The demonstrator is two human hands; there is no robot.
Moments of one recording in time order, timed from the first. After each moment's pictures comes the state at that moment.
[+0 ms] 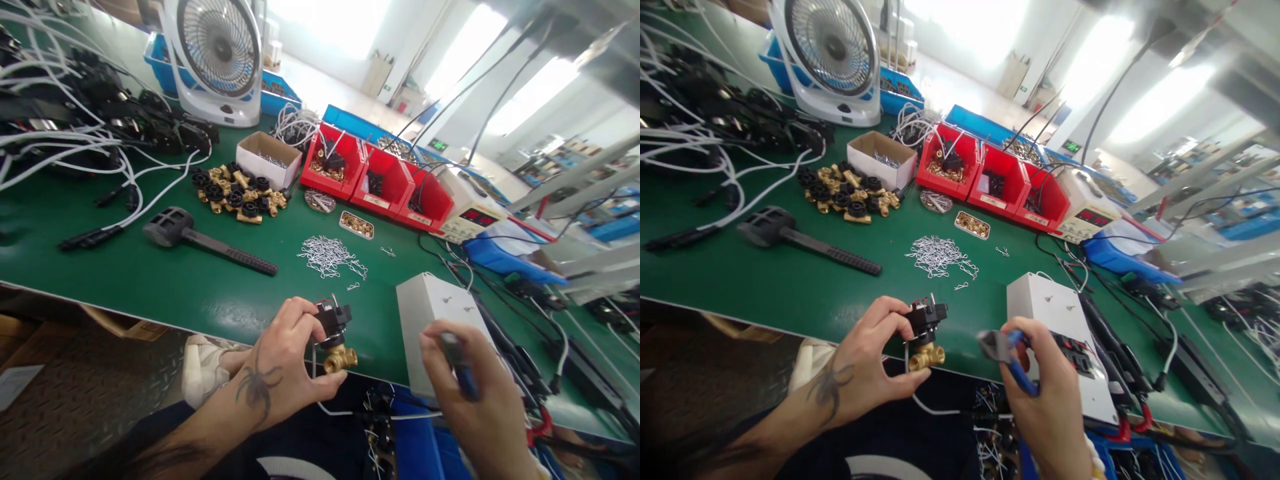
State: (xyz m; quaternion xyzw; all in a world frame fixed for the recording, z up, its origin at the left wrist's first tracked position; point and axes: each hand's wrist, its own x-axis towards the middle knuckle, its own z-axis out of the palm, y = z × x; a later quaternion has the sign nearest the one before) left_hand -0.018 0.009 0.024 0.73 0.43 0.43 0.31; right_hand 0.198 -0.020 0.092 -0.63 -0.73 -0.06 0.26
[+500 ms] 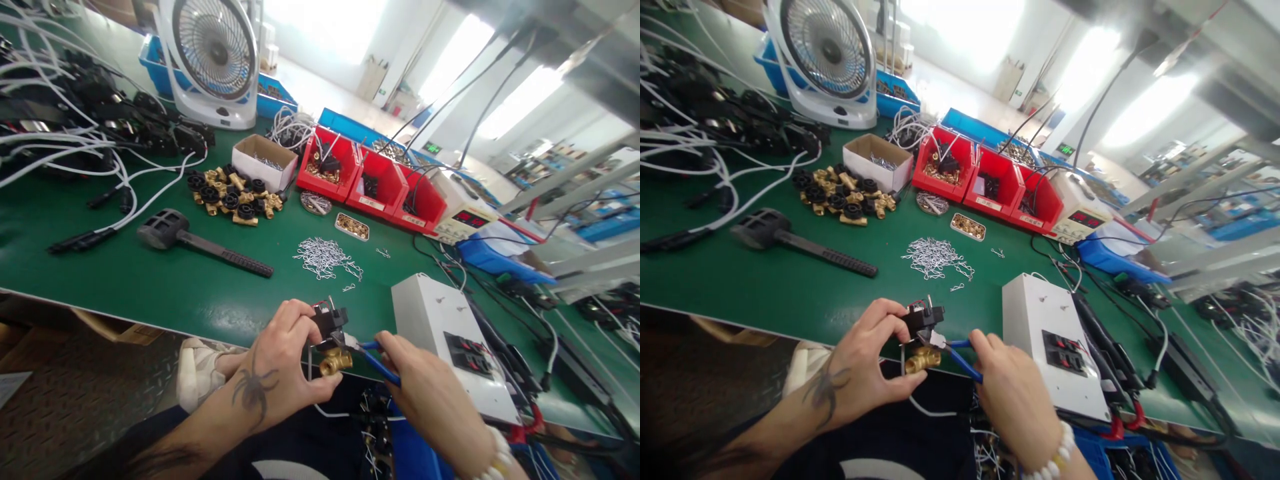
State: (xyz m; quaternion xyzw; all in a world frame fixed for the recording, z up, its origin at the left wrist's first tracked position) left_hand -0.017 0.009 0.023 0.74 0.43 0.43 0.30; right_hand 0.200 -0.018 0.088 -0.61 -0.79 0.01 0.12
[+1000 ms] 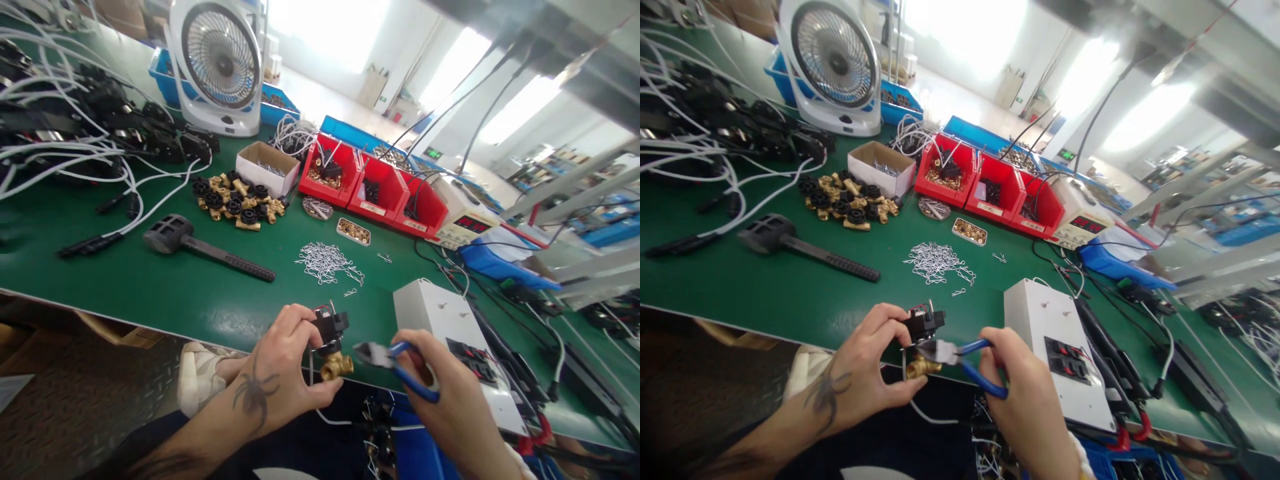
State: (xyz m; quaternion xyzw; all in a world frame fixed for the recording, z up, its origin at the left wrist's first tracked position) left_hand -0.016 0.011 0.019 0.74 0.42 0.44 0.30; right_hand 0.198 -0.018 0.084 -0.59 -0.78 0.00 0.18
